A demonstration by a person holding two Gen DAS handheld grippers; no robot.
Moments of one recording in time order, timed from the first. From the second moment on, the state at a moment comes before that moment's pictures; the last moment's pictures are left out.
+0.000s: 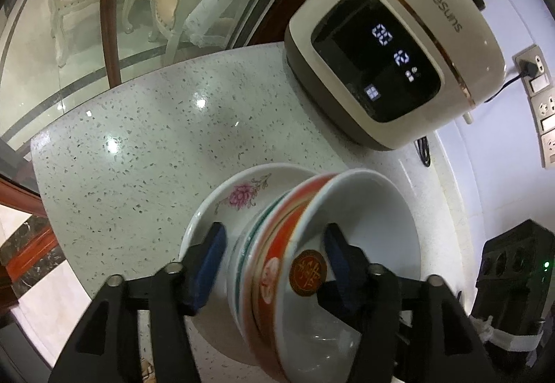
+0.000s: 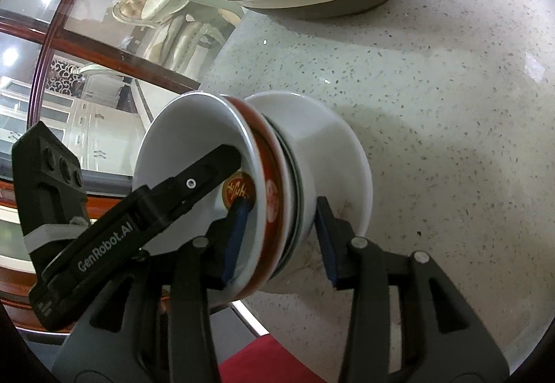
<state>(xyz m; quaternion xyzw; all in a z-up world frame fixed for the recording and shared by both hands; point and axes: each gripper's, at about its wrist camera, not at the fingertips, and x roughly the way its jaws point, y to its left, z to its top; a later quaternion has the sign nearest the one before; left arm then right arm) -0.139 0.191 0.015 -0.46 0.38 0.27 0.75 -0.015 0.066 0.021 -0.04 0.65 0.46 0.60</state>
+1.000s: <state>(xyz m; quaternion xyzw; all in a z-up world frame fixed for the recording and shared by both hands) -0.272 0.048 0.132 -0.13 0.18 0.39 0.89 -0.185 -0.111 0.111 -0.04 0.24 0.47 0.85</state>
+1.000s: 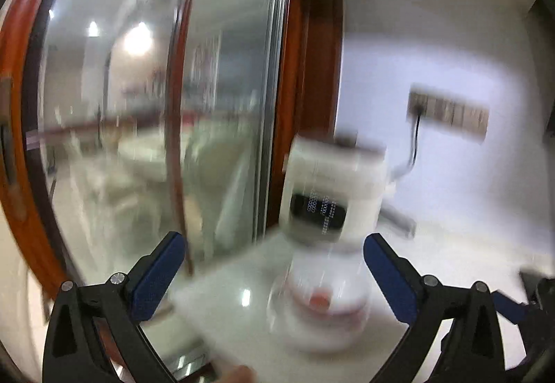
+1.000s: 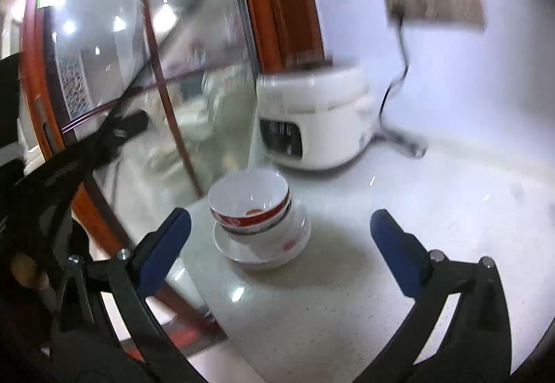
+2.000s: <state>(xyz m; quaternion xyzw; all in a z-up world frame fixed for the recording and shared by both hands) -0.358 0.010 0.025 -0.10 0.18 0.36 0.91 -0.288 -0.138 0.043 -0.08 0.16 0.39 0.90</state>
